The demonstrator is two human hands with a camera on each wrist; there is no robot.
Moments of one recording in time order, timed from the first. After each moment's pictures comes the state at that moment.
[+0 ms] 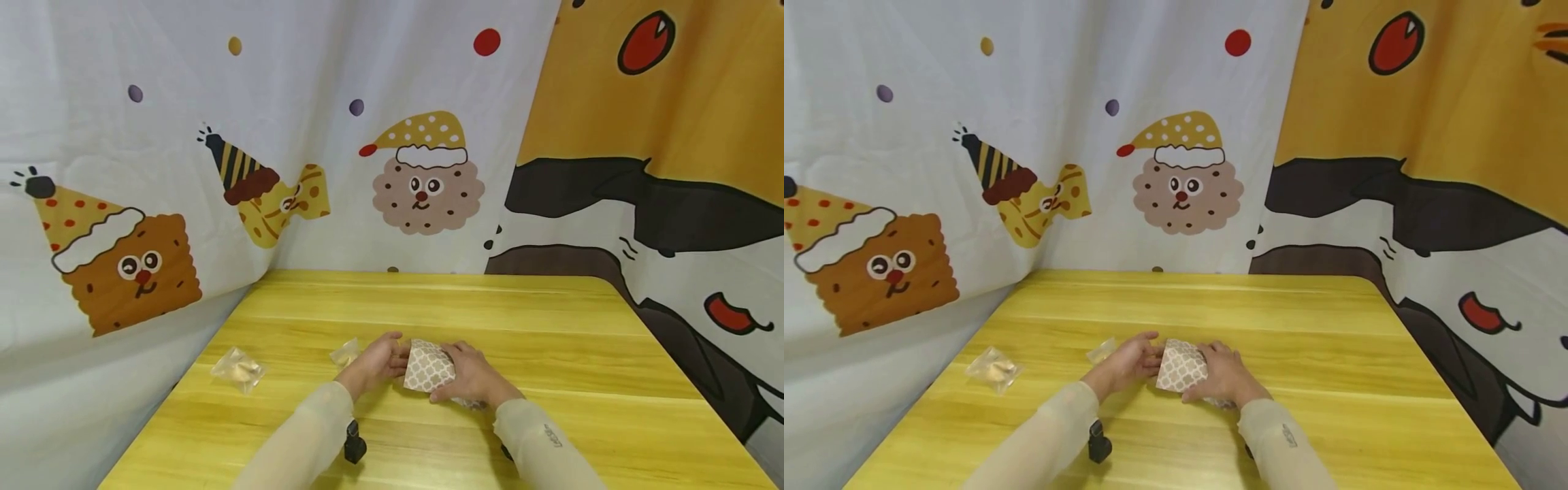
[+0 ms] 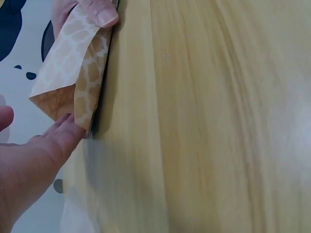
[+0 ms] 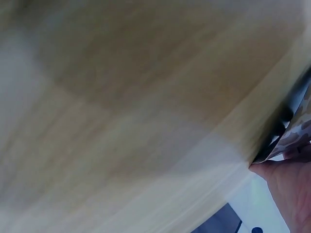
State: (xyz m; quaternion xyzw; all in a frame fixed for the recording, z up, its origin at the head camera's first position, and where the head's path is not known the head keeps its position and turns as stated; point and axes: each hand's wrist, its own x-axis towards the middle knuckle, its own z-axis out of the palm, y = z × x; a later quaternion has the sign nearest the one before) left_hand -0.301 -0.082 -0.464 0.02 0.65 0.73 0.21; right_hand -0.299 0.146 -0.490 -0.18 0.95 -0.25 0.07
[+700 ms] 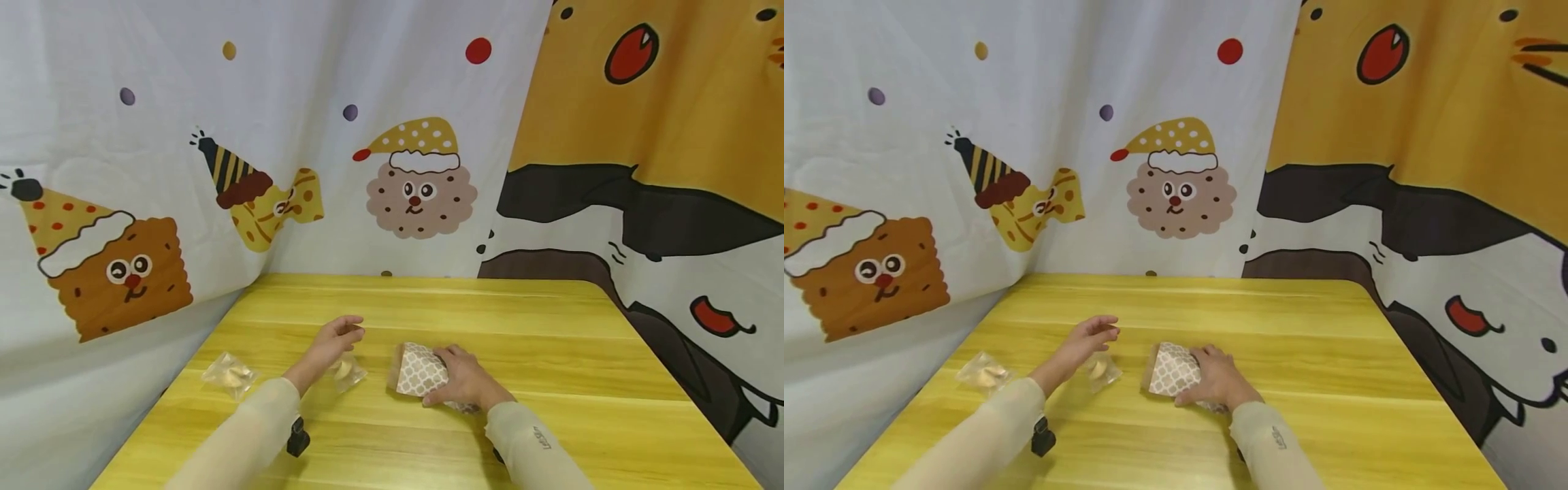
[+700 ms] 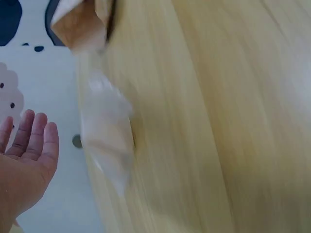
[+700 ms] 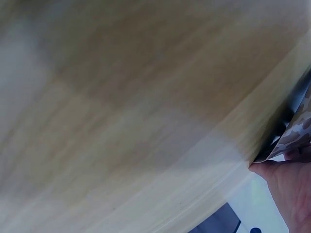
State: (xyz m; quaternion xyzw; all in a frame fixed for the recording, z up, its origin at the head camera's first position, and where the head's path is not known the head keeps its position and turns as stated) left_hand -0.306 -0.158 -0.439 0.09 0.78 0.62 0.05; right_hand -0.299 0.147 -0.492 -0.18 0.95 -0.25 0.06
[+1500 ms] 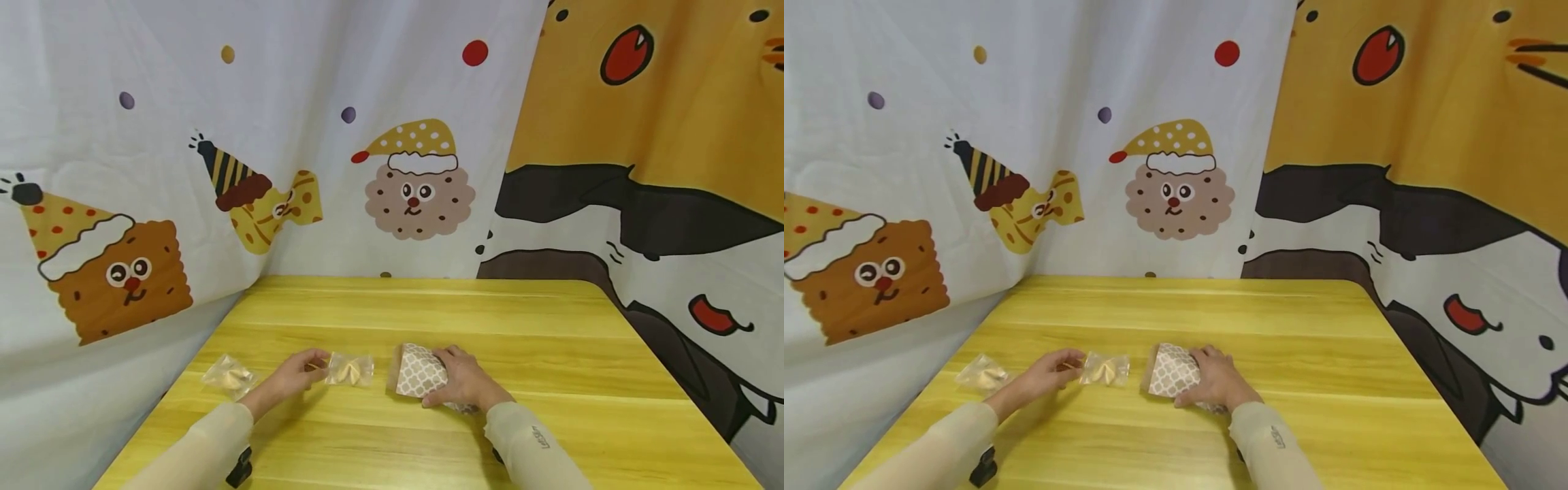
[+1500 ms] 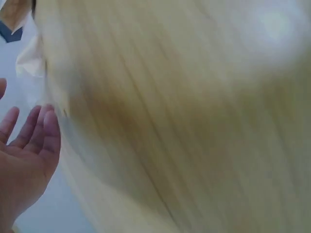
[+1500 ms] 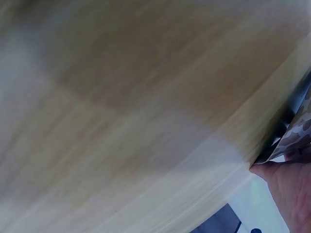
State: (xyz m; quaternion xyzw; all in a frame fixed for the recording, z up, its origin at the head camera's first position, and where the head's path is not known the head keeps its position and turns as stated) left_hand -0.277 -0.229 -0.469 0.11 0.87 0.48 0.10; right_hand -0.300 0.146 -0.494 -0.18 0.95 -0.24 0.06
